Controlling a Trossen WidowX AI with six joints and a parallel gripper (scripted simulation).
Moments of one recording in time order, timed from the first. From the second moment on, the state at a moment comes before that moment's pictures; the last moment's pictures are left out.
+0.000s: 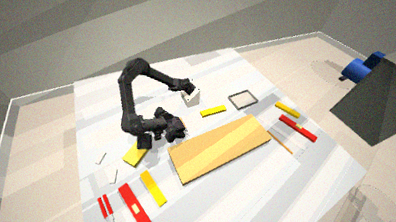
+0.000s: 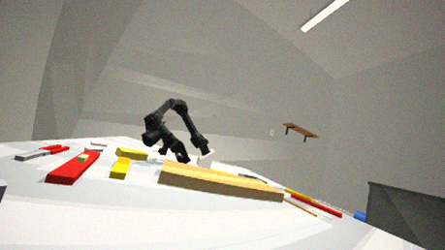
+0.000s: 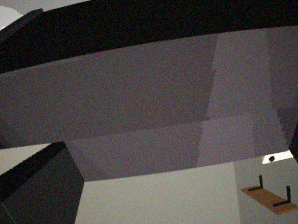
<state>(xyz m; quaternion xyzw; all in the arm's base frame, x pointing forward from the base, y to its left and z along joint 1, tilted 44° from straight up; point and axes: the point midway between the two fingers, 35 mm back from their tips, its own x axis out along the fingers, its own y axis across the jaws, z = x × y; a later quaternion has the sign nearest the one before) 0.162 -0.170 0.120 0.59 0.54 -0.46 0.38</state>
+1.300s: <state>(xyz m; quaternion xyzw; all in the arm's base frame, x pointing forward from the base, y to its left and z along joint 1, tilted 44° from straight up) 0.162 -0.170 0.121 0.59 0.54 -0.46 0.38</state>
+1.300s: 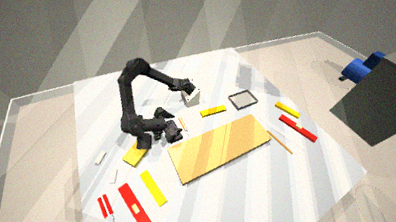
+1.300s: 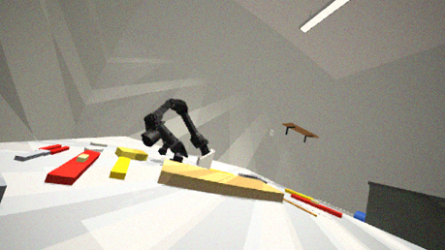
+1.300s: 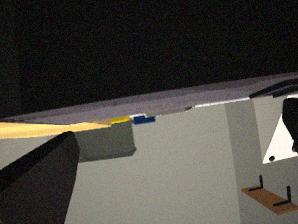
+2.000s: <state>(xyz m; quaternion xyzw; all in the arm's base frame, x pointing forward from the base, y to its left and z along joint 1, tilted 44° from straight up) 0.163 -0.176 0.143 0.60 0.53 -0.46 0.38</state>
